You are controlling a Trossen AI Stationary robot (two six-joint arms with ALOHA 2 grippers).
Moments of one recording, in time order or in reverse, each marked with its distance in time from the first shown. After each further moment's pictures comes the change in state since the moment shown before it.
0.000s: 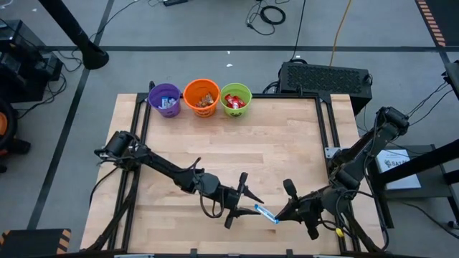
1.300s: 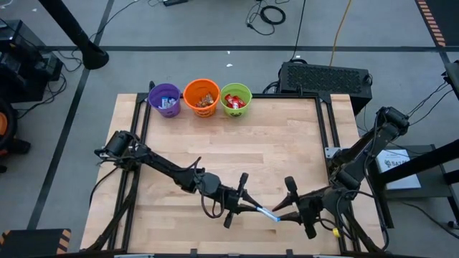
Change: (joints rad) left arm 0.007 -0.002 -0.002 -0.027 0.028 0.032; right arm 0.000 0.000 0.000 0.002 0.087 0.080
